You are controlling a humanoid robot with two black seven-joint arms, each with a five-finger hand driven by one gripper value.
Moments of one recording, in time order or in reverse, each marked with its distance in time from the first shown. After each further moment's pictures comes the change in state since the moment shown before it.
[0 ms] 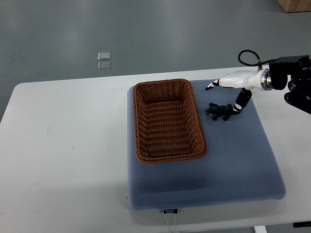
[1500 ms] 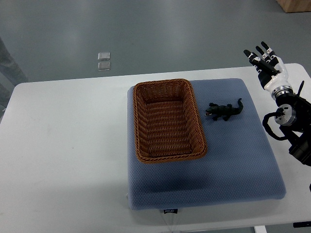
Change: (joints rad) left arm 0.000 0.000 0.000 0.000 0.000 0.000 0.000; right arm -0.421 0.310 0.913 -0.355 1.304 -0.166 0.066
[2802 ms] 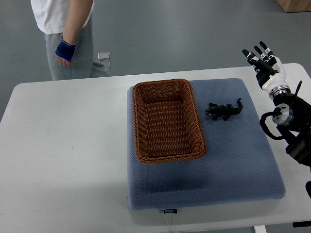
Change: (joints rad) left arm 0.000 0.000 -0.006 -0.014 0.003 -0.009 -0.001; right arm 0.011 0.040 0.013 -0.024 -0.002 0.003 0.000
